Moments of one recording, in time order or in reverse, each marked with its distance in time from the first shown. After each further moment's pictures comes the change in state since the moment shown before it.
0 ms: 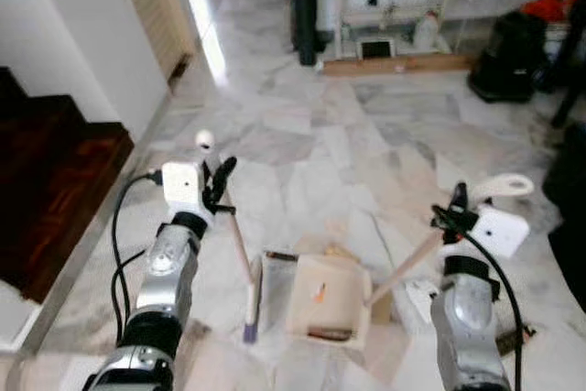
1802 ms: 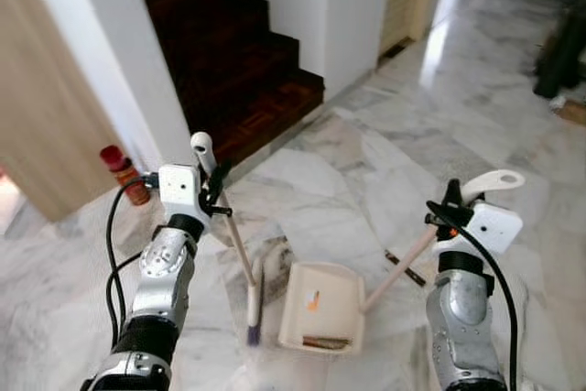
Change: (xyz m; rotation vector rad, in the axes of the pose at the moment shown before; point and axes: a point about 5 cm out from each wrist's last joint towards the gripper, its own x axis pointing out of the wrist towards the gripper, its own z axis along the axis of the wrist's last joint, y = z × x) left arm -0.007 0.011 0.000 0.023 0.008 0.036; right arm 0.000 0.016 0.001 0.021 0.006 0.051
